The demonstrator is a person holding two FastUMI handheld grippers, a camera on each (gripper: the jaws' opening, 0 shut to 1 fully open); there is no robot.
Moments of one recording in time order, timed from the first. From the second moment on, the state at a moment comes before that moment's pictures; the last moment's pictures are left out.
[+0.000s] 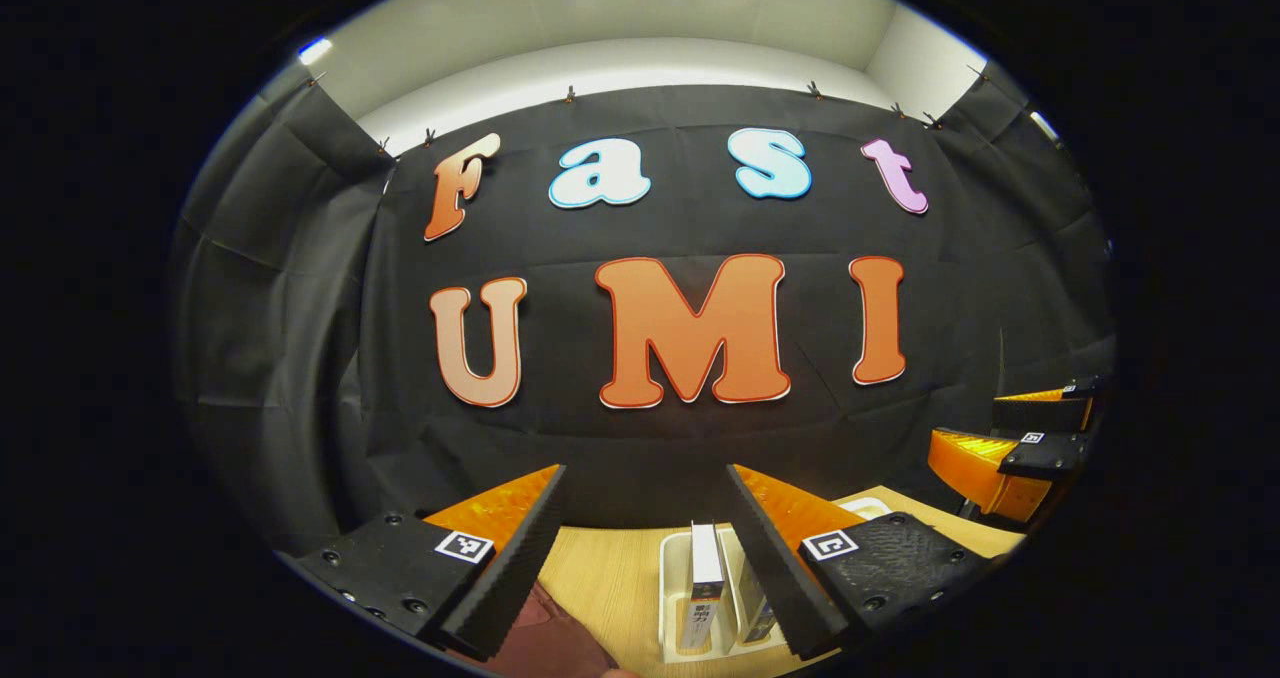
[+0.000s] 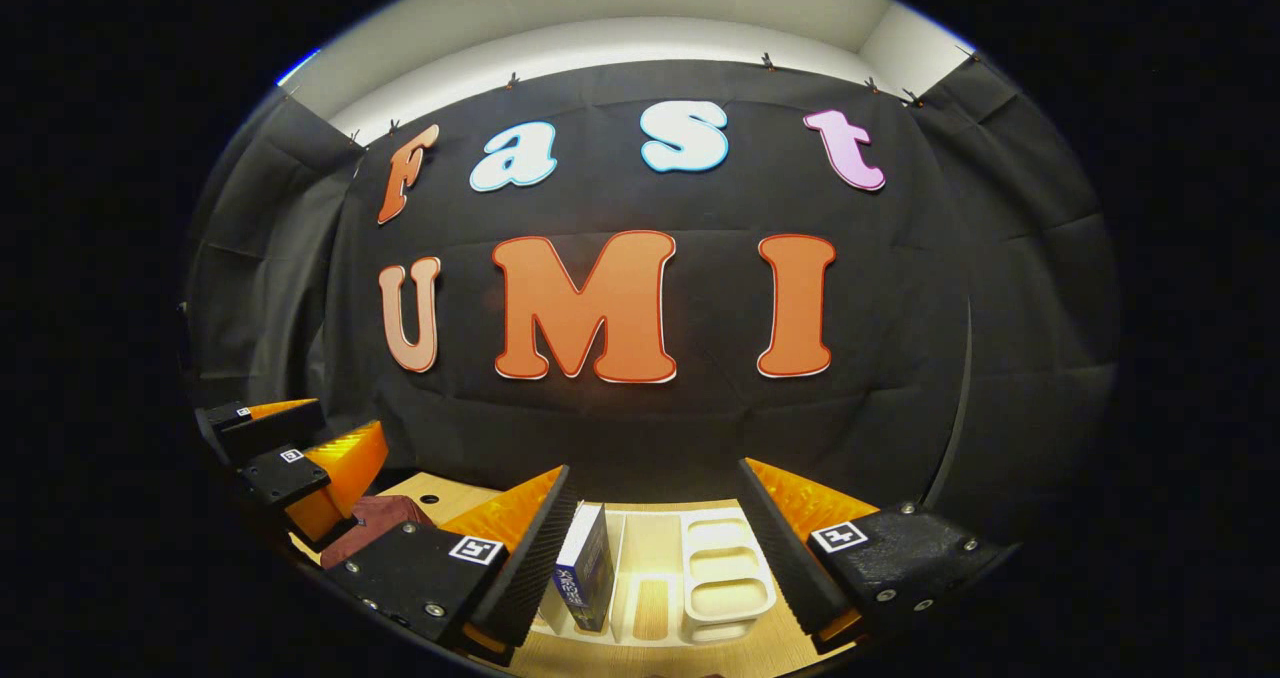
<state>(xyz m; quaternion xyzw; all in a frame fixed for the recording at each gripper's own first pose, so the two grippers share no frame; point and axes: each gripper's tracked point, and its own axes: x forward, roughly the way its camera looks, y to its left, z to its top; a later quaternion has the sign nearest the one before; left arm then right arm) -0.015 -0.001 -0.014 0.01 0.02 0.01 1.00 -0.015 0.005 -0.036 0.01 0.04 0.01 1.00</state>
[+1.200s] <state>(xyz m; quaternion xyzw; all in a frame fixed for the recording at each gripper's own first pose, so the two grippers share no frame) -0.069 0.065 -0.095 0.21 0.20 0.02 0.96 -0.003 -0.002 -0.076 0.00 0.08 0.00 1.00</state>
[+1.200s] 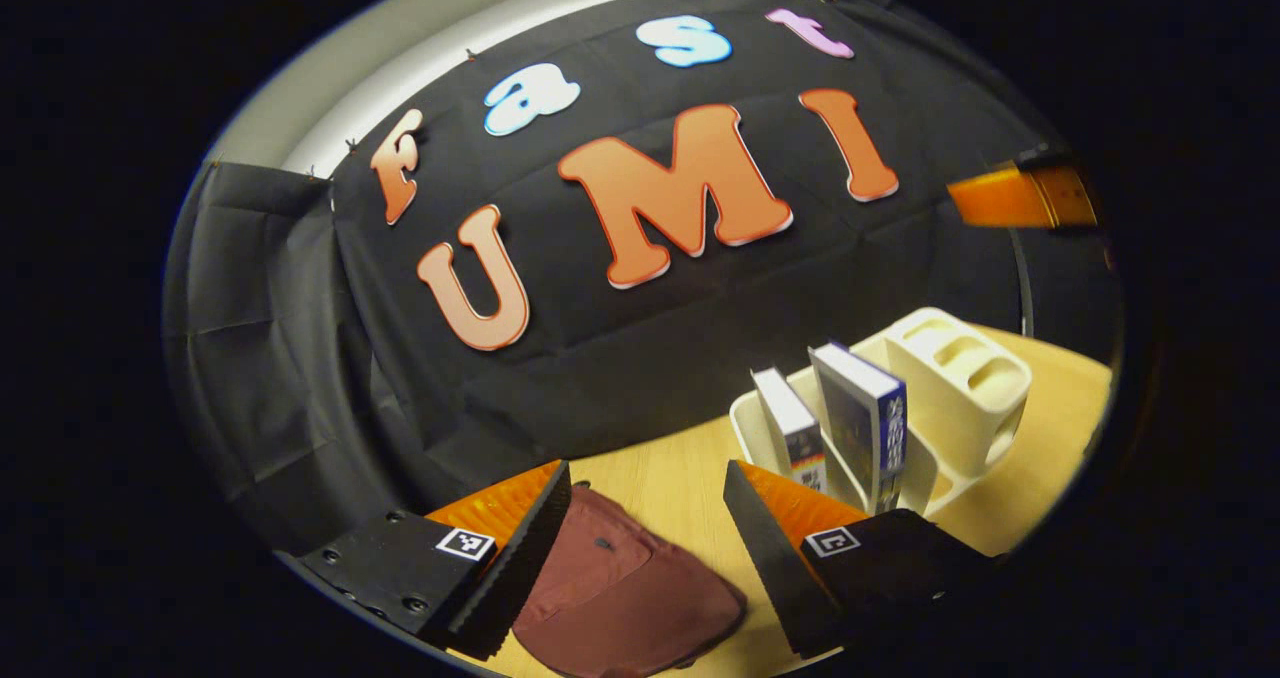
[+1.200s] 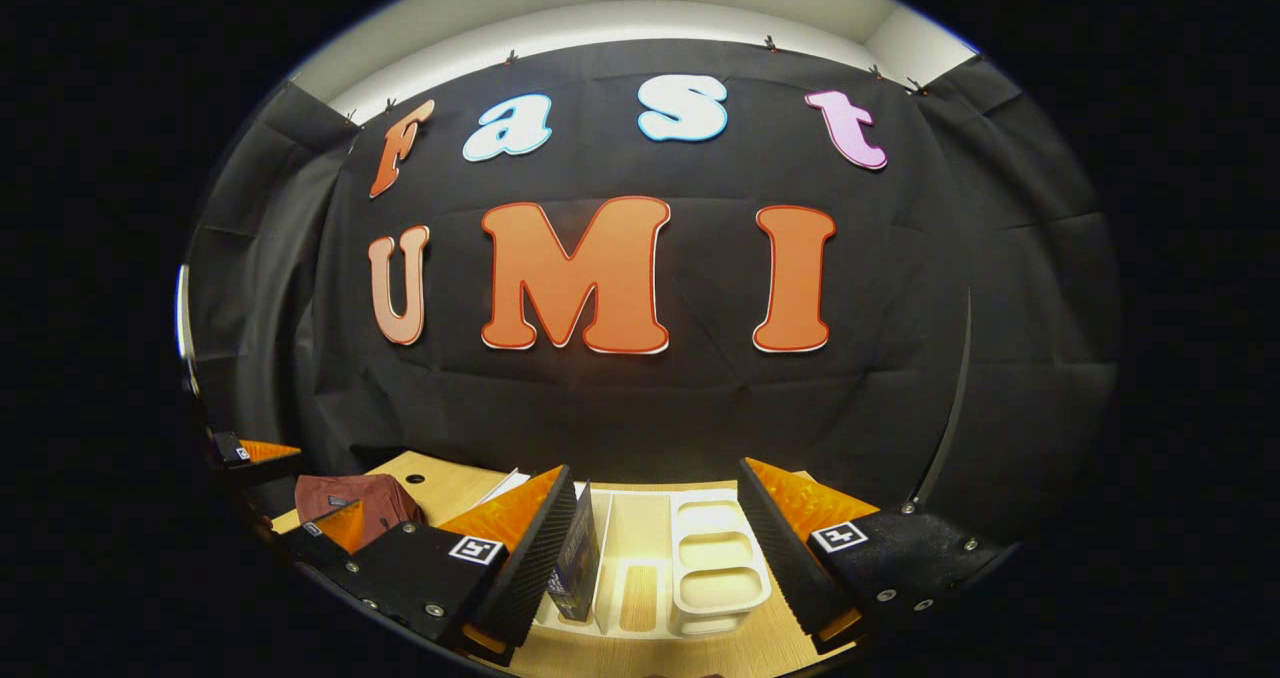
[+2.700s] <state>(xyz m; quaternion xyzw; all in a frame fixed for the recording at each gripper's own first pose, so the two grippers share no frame) -0.142 0.151 -0.174 0.48 0.36 0.05 0.80 0.005 -0.024 -0.112 -0.02 0.11 -0.02 0.99</state>
